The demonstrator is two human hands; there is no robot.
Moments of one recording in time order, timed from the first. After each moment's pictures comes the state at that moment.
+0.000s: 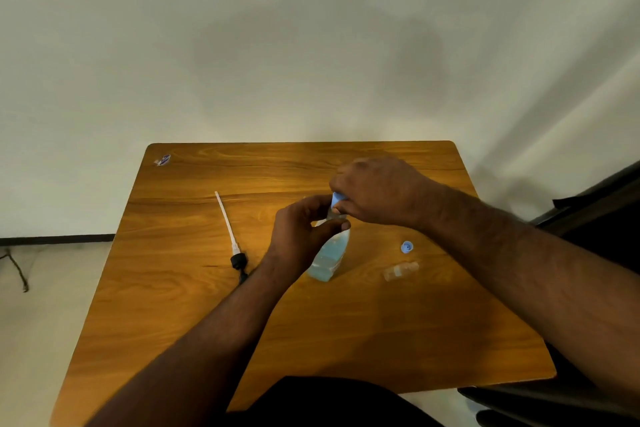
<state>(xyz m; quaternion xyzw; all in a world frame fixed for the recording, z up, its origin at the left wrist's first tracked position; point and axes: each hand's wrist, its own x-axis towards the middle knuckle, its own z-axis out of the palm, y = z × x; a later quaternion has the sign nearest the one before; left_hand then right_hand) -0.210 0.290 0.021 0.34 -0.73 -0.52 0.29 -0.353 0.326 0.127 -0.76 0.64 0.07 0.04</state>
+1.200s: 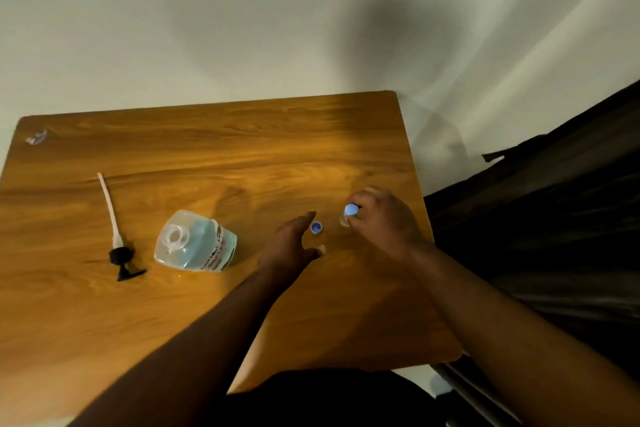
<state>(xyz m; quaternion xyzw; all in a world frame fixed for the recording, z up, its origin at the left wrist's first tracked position) -0.391 0.372 -0.086 0.43 -0.79 -0.44 -0.04 -0.566 0.450 -0.037 -0.53 0.81 -0.13 0.19</state>
